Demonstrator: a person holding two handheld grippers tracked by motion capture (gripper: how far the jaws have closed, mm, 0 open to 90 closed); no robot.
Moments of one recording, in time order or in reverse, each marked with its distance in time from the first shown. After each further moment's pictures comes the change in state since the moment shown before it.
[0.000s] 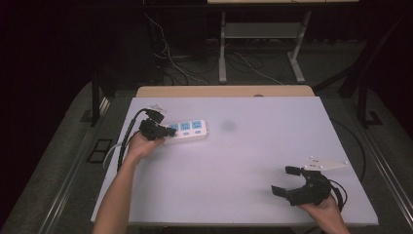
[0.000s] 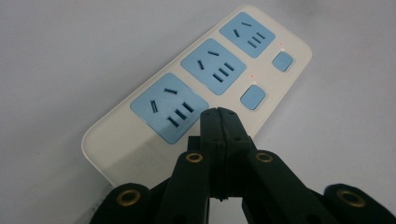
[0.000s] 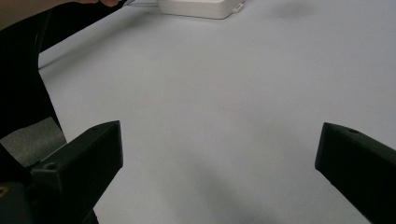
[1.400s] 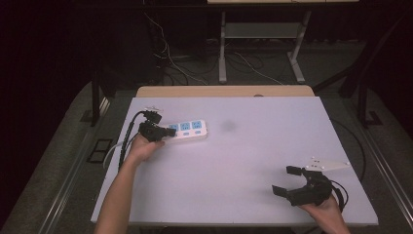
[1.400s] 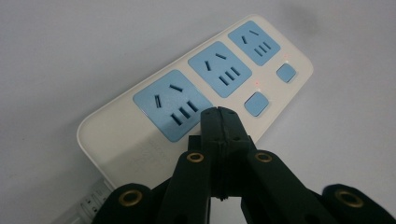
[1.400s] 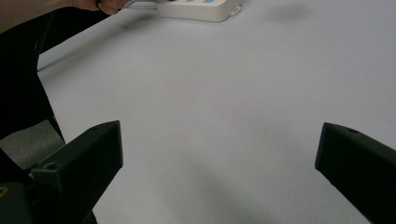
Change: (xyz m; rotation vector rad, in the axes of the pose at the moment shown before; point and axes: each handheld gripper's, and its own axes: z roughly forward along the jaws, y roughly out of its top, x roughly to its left) left arm 0.004 -0.007 0.003 -0.052 -0.019 -0.111; right arm 0.000 -0.001 -0.002 -0.011 -0.009 -0.001
